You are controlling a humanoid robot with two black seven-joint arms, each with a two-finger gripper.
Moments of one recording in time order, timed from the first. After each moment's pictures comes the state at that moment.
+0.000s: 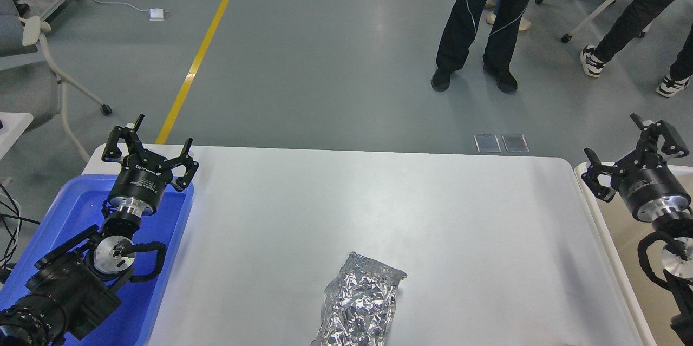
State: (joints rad) left arm -0.58 0.33 -0.75 -0.45 -0.16 -0.63 -0.53; right arm 0.34 -0.40 1.45 0.86 -0.46 0.22 0.13
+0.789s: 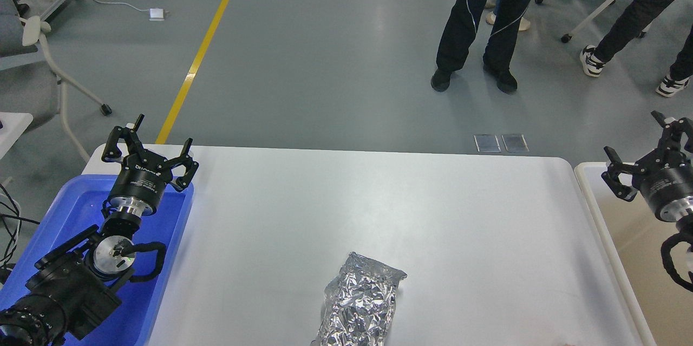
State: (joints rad) left arm -0.58 0.33 -0.75 -0.45 -0.16 -0.63 -0.53; right arm 0.33 -0.47 1.46 0.85 -0.46 0.24 0.13
